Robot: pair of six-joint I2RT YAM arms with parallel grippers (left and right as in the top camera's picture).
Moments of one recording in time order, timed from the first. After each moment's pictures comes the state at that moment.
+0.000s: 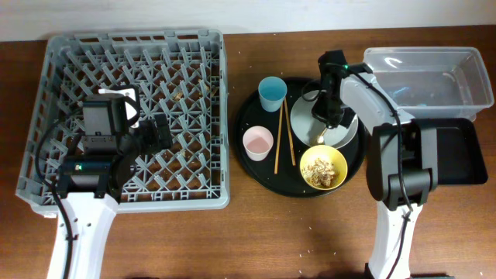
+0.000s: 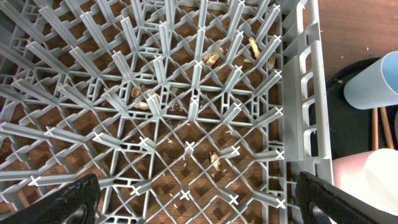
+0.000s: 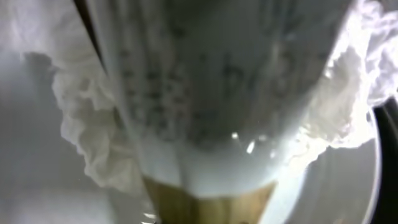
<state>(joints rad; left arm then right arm) -0.03 1.23 1.15 -0.75 -0.03 -0.15 0.13 2.23 1.72 -0.98 0.11 0.65</state>
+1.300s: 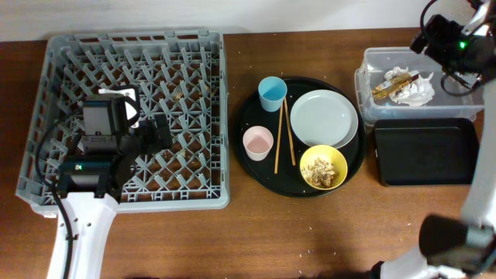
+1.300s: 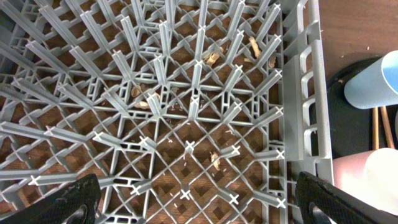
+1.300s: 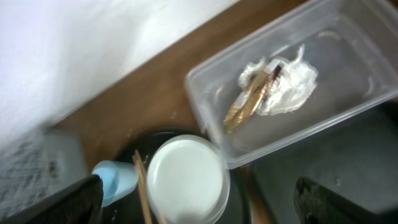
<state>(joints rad) -0.03 1.23 1.15 -0.76 -0.03 -0.15 -0.25 1.74 2.15 -1.28 -0.16 0.34</state>
